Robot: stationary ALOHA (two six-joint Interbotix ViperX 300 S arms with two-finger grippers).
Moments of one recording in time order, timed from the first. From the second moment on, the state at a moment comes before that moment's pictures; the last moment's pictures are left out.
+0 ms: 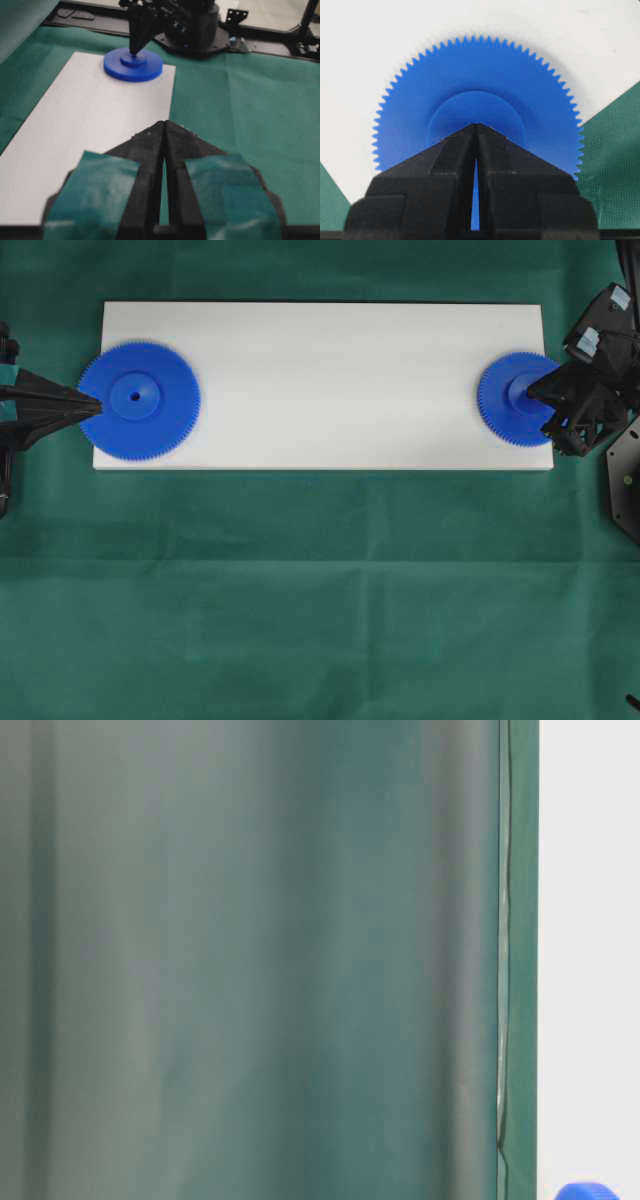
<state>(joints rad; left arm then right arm) 0.08 -1.07 1.31 -0.02 -0.28 -0.08 -0.44 -0.65 1.29 -0.27 0.29 0.61</state>
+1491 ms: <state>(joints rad) 0.15 -1.07 1.31 -0.02 -0.22 -0.07 -0.39 -1.01 1.21 -0.37 0.10 0.60</state>
